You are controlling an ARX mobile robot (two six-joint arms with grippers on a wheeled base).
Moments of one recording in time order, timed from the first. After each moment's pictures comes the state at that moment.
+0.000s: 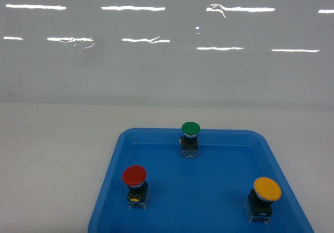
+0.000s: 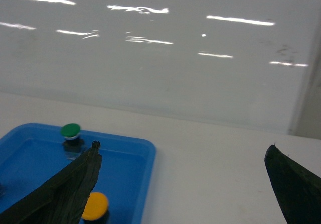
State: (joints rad) left arm -0.19 0.66 0.03 0.53 -0.14 0.01; right arm -0.04 0.73 0.06 0.64 -0.16 -0.04
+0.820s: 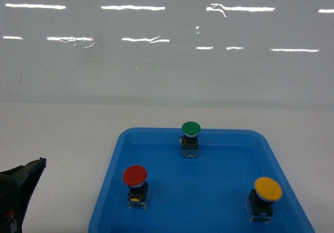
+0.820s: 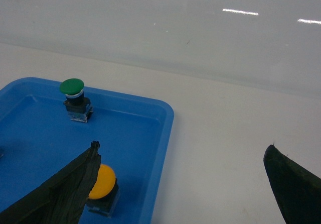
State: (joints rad) left arm -0.25 1.19 0.11 0.72 -0.18 0.01; right arm 0.03 1.27 0.16 0.88 -0.15 -0.07
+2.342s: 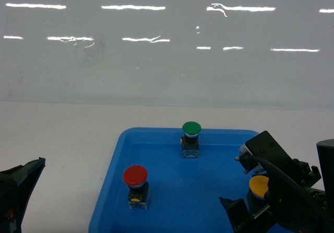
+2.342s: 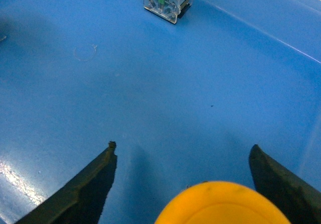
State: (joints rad) left arm -0.25 1.19 0.11 0.72 -0.18 0.01; right arm 0.27 2.17 0.63 0.91 -0.23 -0.24
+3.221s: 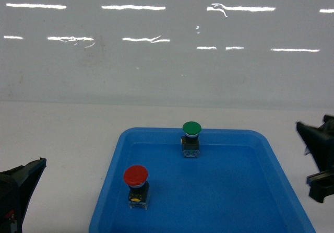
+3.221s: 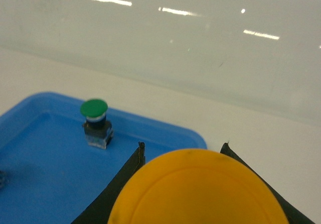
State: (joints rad) left arm -0.25 1.19 0.11 0.72 -0.18 0.01; right arm 0.17 1.73 0.29 1.29 -0.11 -0.06
